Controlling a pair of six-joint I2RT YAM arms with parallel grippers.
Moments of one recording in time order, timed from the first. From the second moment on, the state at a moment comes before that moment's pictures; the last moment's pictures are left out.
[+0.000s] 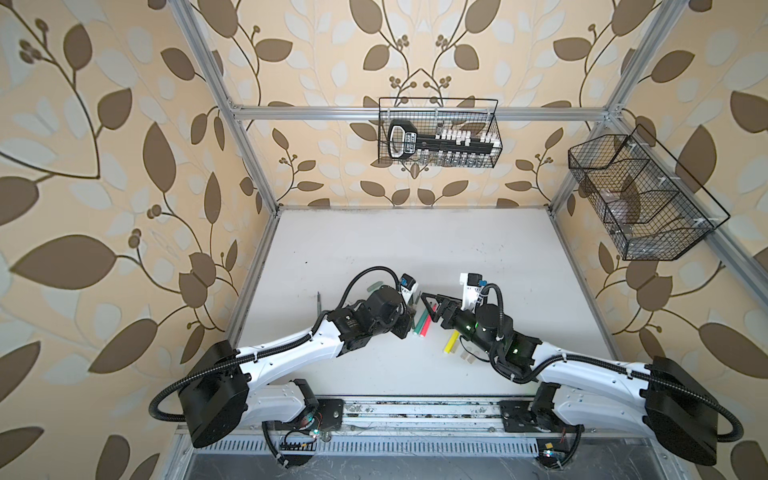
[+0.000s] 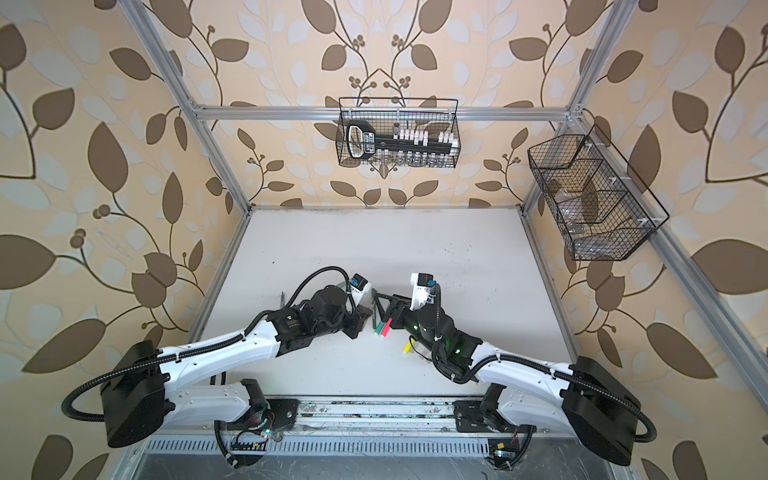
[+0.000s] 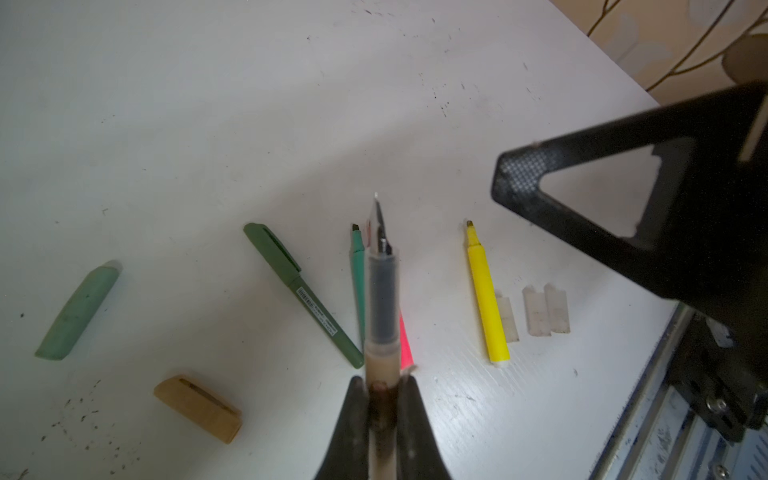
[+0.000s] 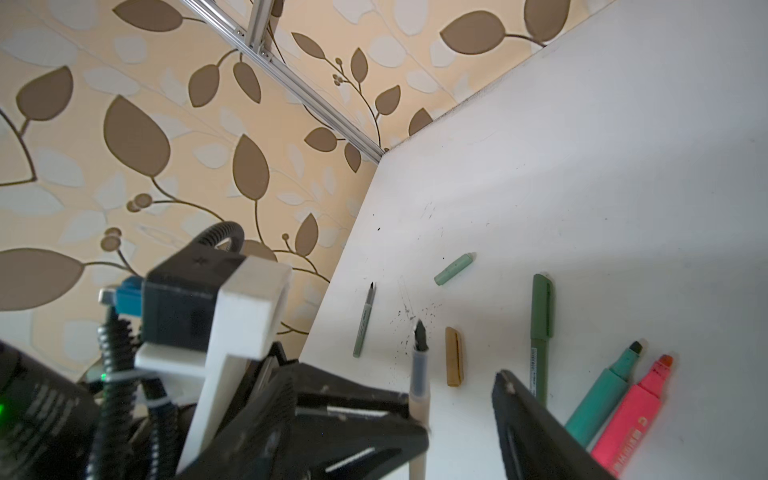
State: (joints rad) left arm -0.87 1.23 0.70 -0.16 -0.01 -0.28; right arm 0.90 1.13 0.43 0.51 0.23 0.93
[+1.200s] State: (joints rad) left arm -0.91 1.21 0.71 -0.15 -0.04 -0.23; right arm 0.90 1.40 0.59 0.49 0.26 1.00
